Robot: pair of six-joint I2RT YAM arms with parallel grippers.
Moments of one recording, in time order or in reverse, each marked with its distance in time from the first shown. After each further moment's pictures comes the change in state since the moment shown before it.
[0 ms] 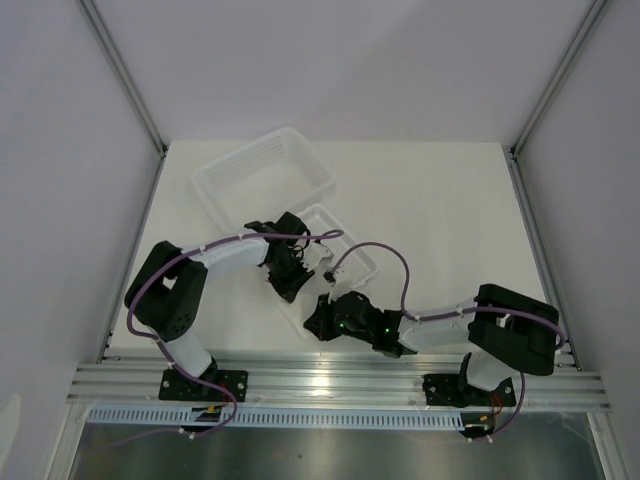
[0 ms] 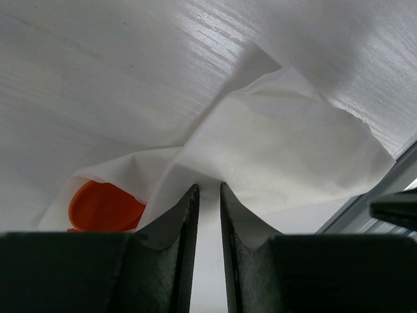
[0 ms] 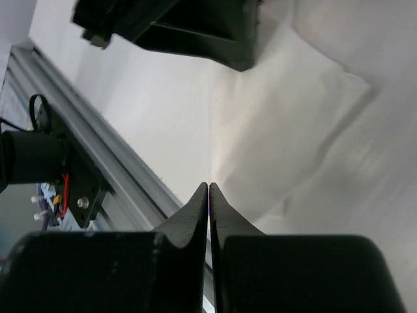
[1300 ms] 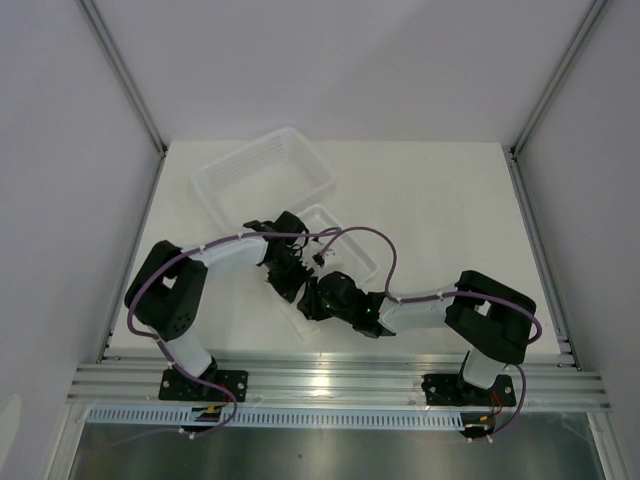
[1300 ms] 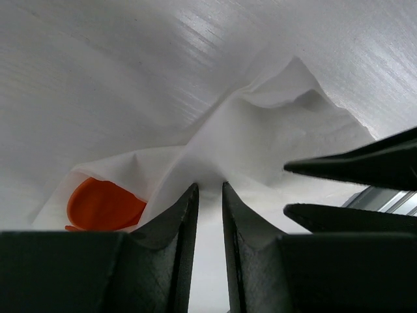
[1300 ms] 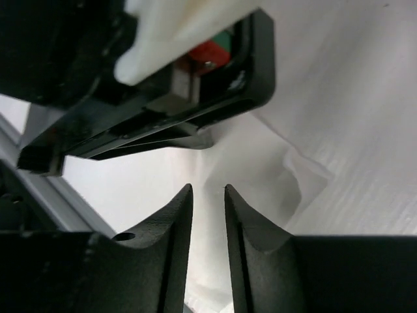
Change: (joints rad) left arm 0.008 0.001 0.000 0.003 0.007 -0.024; right arm -0.086 0.145 0.191 -0.107 0.007 -0.063
